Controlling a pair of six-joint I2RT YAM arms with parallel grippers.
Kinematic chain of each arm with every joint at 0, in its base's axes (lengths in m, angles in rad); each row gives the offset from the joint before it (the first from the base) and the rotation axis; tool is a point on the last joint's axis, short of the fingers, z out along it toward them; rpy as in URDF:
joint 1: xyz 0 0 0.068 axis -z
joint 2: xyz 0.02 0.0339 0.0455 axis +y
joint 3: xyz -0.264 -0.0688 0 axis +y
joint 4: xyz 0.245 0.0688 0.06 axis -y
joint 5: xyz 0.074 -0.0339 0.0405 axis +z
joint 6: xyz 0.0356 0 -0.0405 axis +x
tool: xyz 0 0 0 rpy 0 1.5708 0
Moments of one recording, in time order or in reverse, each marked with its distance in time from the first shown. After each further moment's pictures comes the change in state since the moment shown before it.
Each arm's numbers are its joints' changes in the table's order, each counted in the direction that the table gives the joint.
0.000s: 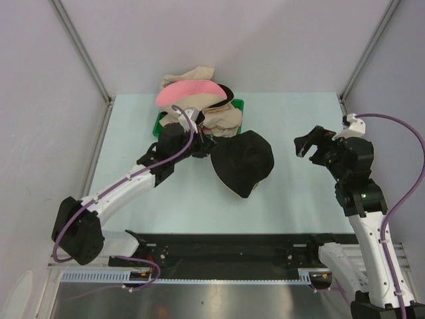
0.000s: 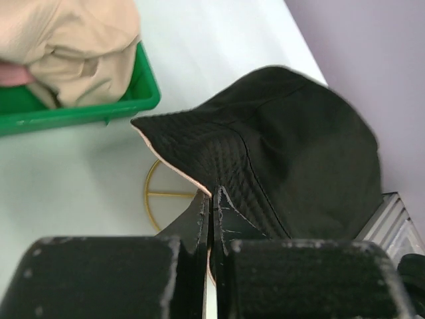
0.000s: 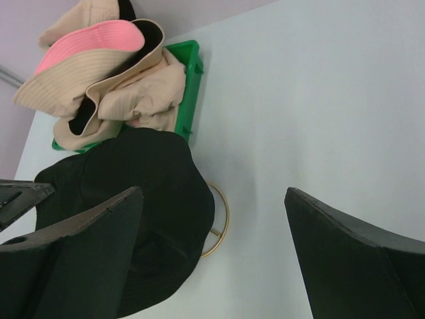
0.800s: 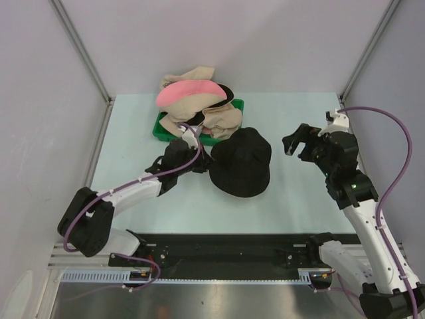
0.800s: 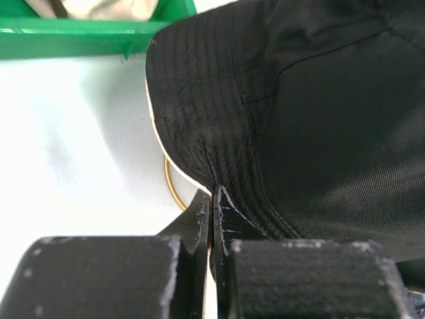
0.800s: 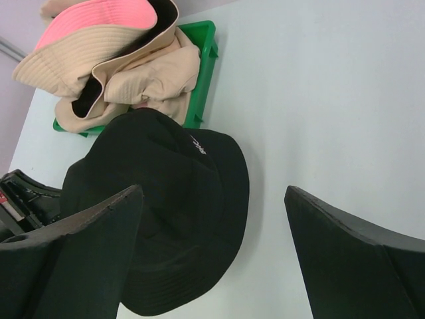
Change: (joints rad) left arm 0.002 0.043 0.233 0.162 0.013 0.000; right arm -0.140 0.085 0.001 0.054 -0.061 0.000
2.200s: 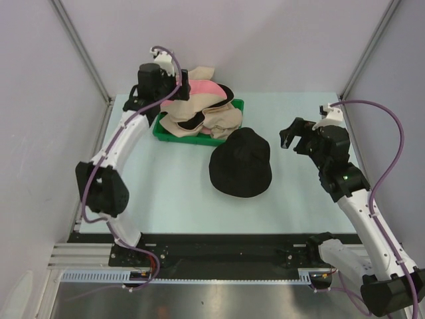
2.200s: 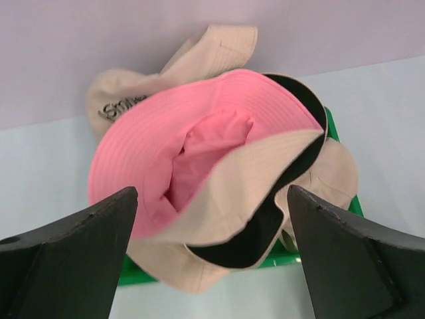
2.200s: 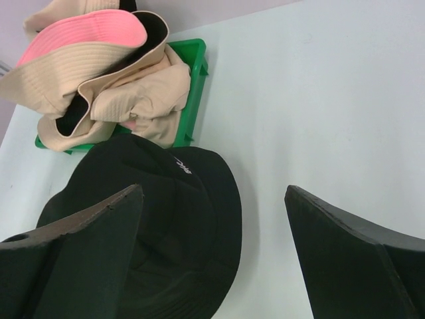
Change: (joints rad) left arm -0.307 0.293 -0.859 -0.443 0.189 0.452; right arm -0.041 0.074 0.017 0.119 -0.088 -0.024
